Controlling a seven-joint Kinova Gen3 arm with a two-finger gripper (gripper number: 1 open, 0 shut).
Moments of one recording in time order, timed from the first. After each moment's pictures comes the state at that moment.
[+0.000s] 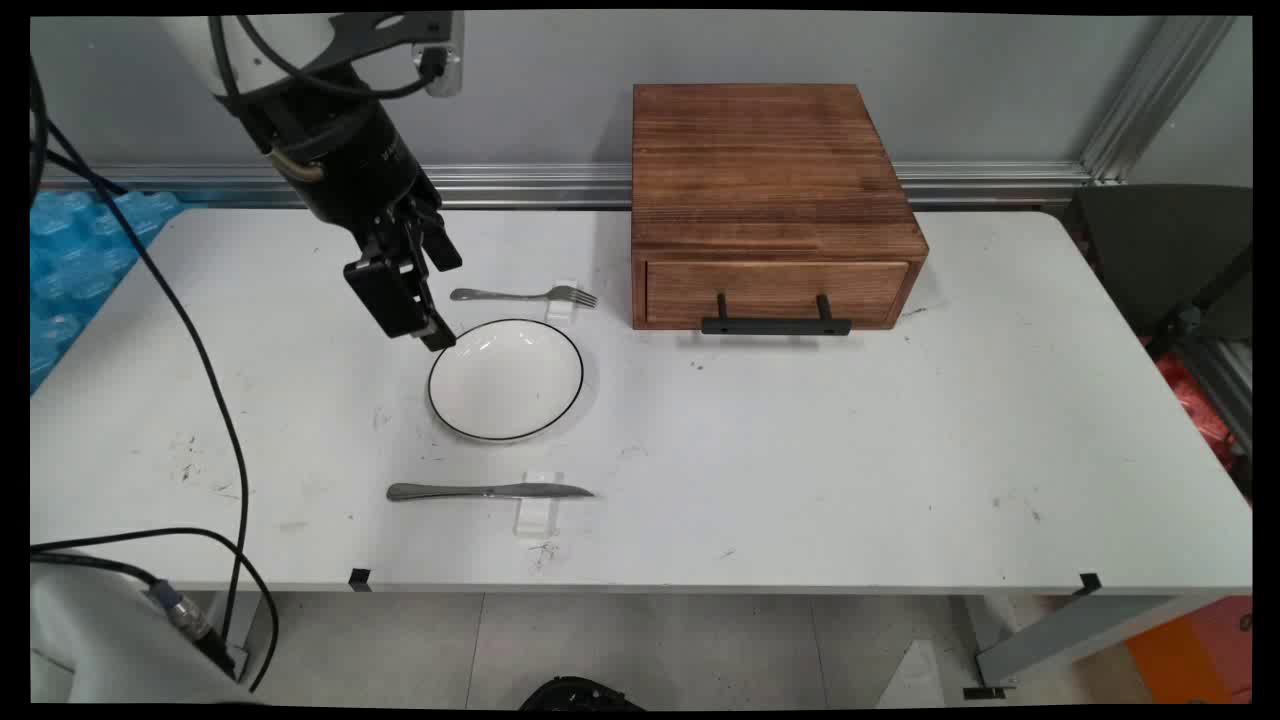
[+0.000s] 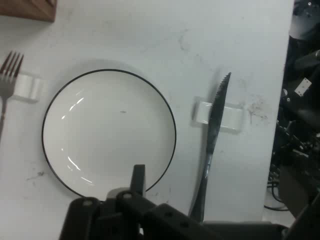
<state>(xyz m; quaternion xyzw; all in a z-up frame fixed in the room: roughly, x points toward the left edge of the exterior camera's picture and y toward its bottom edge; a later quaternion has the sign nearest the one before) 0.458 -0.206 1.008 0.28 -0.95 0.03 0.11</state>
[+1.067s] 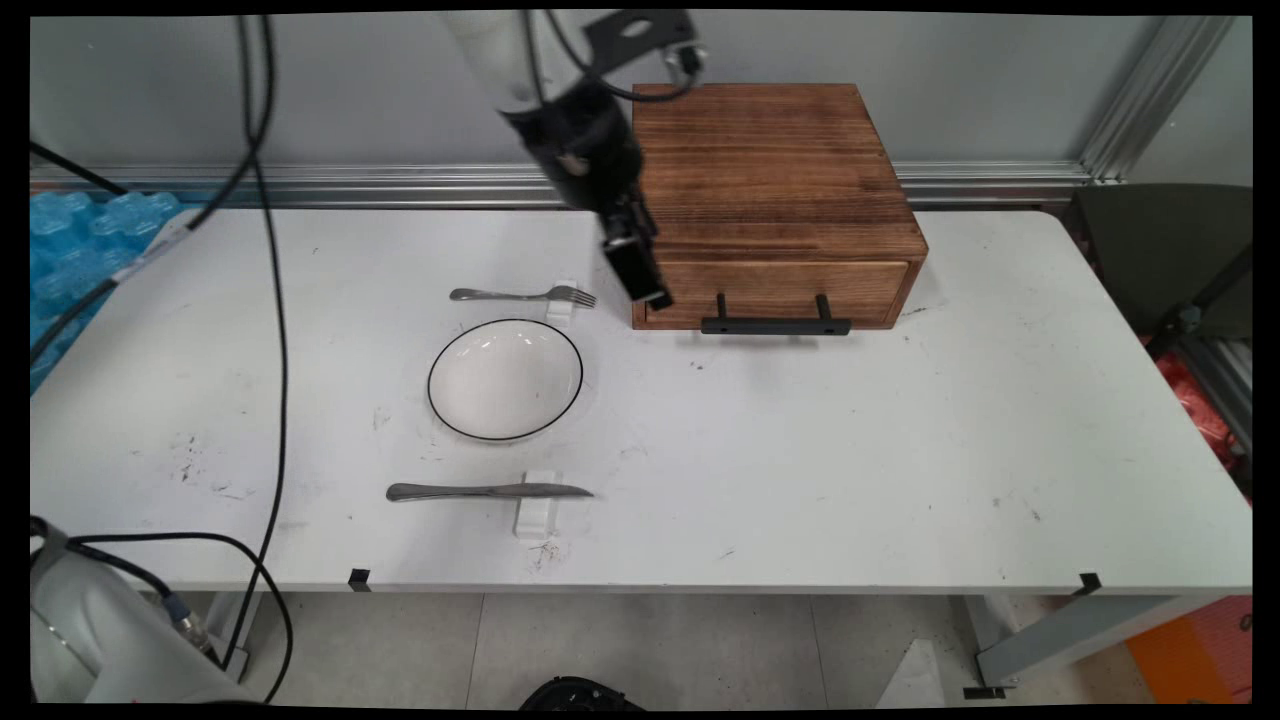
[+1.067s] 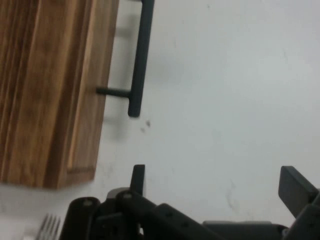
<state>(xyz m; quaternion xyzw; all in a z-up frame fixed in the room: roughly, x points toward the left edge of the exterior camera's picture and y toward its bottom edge) 0.359 -0.314 0.964 0.26 -0.95 0.07 0.18</state>
